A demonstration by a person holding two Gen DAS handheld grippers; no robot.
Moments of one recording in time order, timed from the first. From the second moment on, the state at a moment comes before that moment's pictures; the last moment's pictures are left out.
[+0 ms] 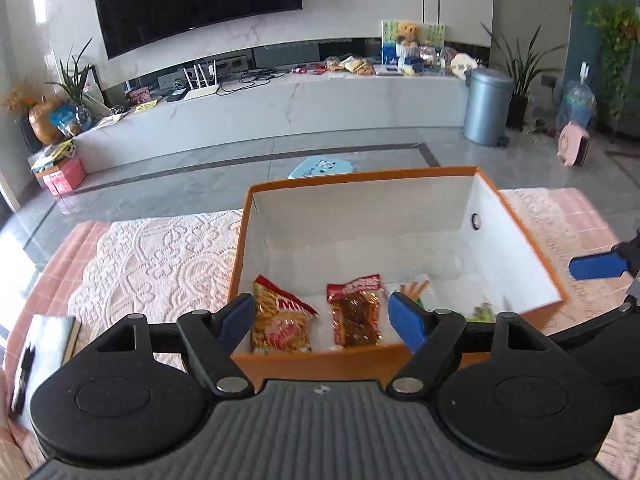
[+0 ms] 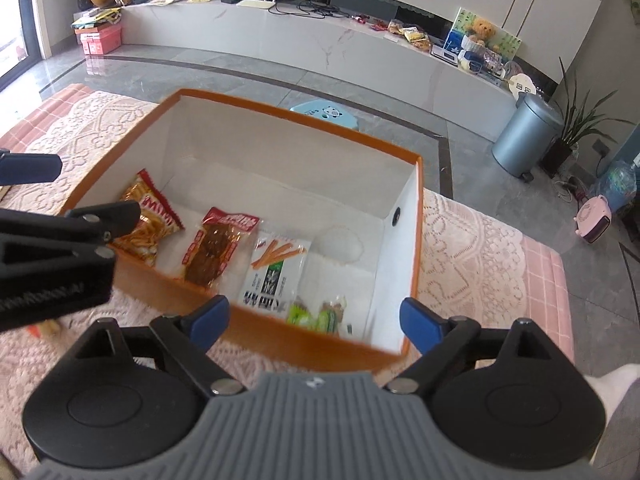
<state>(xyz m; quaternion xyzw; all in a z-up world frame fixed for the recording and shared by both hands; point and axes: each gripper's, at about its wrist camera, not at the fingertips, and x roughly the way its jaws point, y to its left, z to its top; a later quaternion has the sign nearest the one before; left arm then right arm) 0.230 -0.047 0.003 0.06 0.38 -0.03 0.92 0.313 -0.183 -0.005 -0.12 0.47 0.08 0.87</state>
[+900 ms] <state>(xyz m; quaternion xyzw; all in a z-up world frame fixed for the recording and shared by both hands) 0.088 -0.003 -0.019 0.01 0.38 -0.11 0.92 0.106 -0.214 -0.014 -0.01 0.37 0.05 0.93</state>
